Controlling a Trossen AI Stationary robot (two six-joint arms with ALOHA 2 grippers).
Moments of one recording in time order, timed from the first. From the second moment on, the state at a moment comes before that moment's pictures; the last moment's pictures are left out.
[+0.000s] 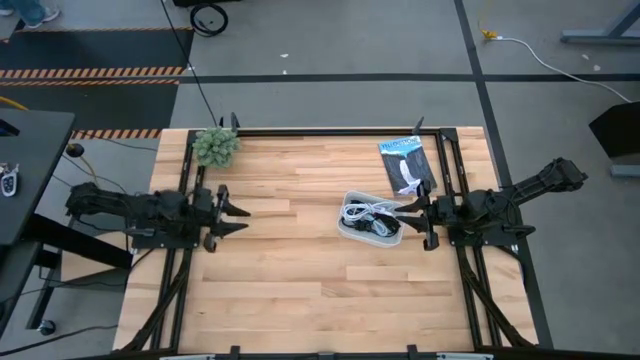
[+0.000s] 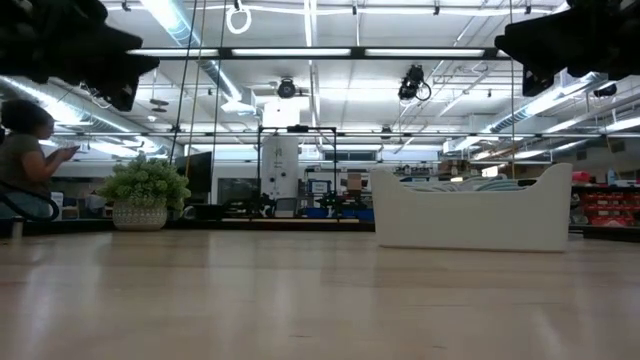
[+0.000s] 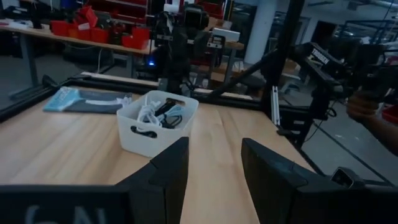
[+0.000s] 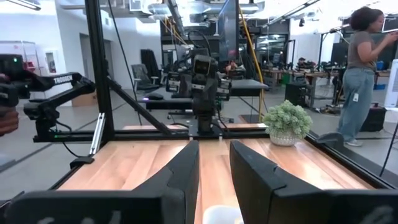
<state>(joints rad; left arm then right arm) -0.19 0.18 0.14 0.04 -0.14 -0.18 0.34 0.40 0.06 0.48 0.34 -0.05</state>
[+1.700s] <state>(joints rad) -0.17 0.18 0.01 0.20 -0.35 0.22 0.33 0.41 0.06 0.45 0.48 -0.05</state>
